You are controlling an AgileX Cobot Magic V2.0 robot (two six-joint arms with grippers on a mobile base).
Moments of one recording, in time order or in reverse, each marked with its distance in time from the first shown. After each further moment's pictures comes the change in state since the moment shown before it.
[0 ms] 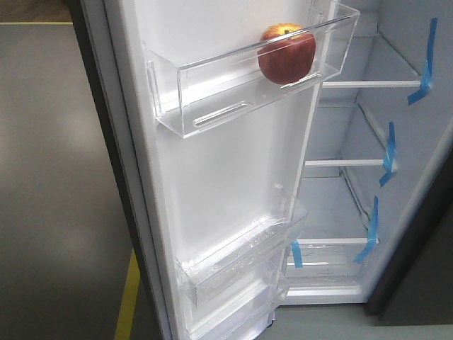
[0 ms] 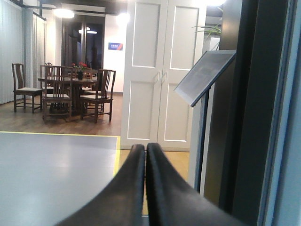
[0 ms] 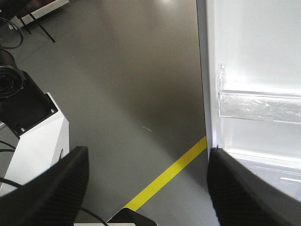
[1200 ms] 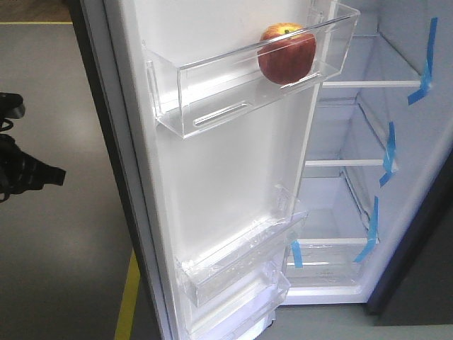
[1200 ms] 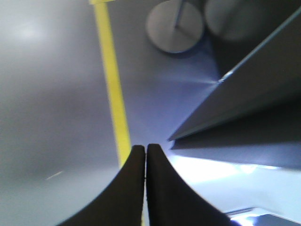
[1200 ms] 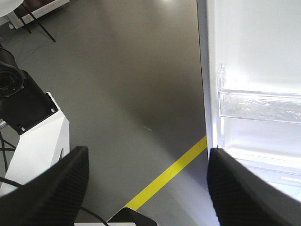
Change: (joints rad) left arm 0.000 1.487 -1.102 -0.180 0.827 0.333; right arm 0.000 0.000 0.000 0.000 0.002 0.000
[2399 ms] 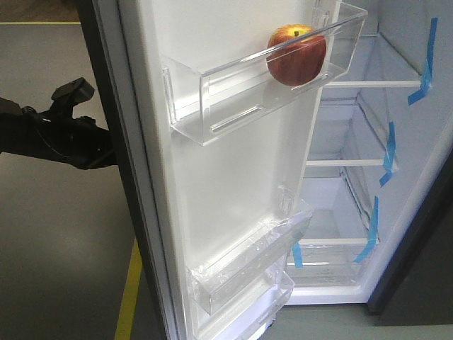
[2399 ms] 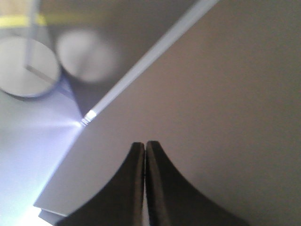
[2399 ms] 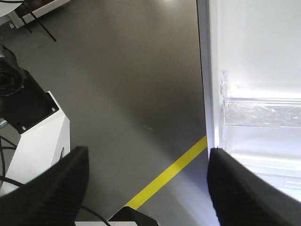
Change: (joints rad) left arm -0.038 0.301 -0.181 -0.837 0.078 0.576; right arm 0.000 0.000 0.000 0.000 0.005 0.000
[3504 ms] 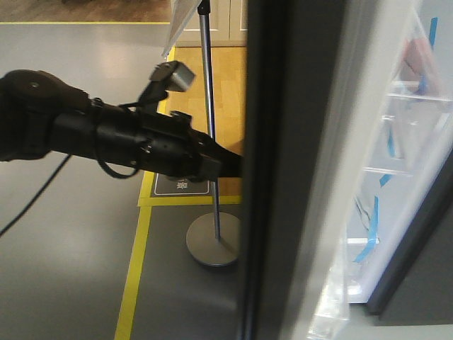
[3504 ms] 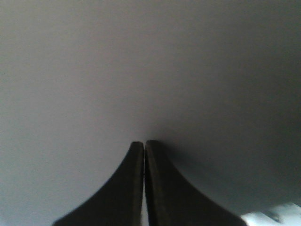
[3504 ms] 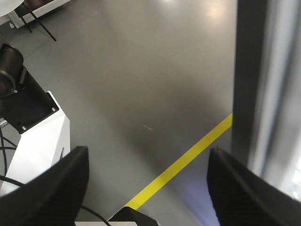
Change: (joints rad) left arm -0.388 -0.155 0.000 -0.186 0.088 0.197; right arm 0.000 0.000 0.000 0.000 0.000 0.000
